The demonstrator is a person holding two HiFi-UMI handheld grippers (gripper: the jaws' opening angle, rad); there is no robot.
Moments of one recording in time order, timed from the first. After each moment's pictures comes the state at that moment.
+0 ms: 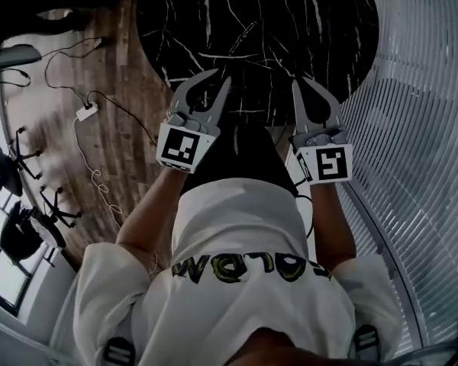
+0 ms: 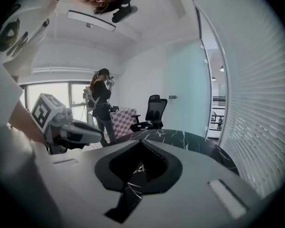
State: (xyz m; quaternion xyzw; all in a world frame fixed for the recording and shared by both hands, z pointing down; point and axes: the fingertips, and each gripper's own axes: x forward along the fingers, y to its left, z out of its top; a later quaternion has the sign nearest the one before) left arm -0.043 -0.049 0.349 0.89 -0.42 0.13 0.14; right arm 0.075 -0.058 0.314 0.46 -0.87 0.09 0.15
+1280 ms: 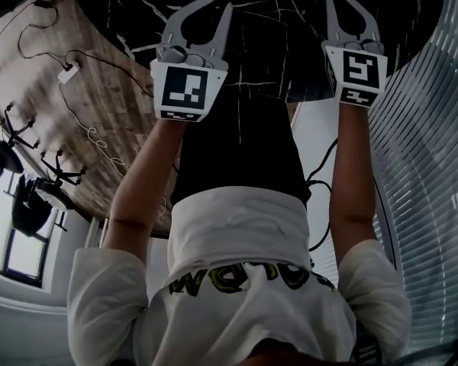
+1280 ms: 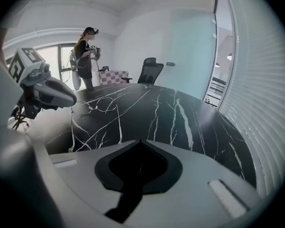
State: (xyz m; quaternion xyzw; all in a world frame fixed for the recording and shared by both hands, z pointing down) left arm -0.021 -0.098 0.539 0.86 -0.41 0.25 0.16; right arm 0.141 -0.138 0.566 0.47 -0.81 0.13 0.34
